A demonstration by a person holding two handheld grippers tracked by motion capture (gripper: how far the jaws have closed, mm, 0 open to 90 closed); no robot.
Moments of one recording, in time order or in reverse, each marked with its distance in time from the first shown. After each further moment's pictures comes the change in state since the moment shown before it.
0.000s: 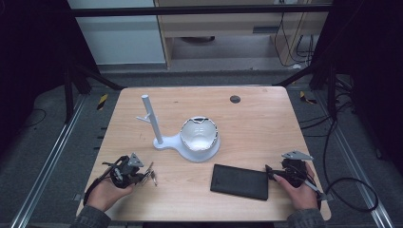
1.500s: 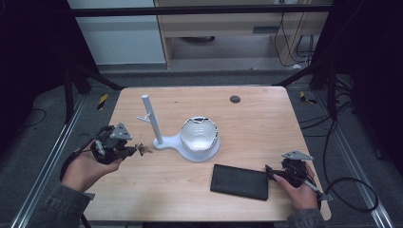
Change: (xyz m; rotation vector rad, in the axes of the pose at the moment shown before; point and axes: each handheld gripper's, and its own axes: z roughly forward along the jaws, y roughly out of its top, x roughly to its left) left arm 0.012 0.069 -0.125 -0.110 0.072 0.081; right arm 0.000 0.000 0.000 0.001 0.003 0.006
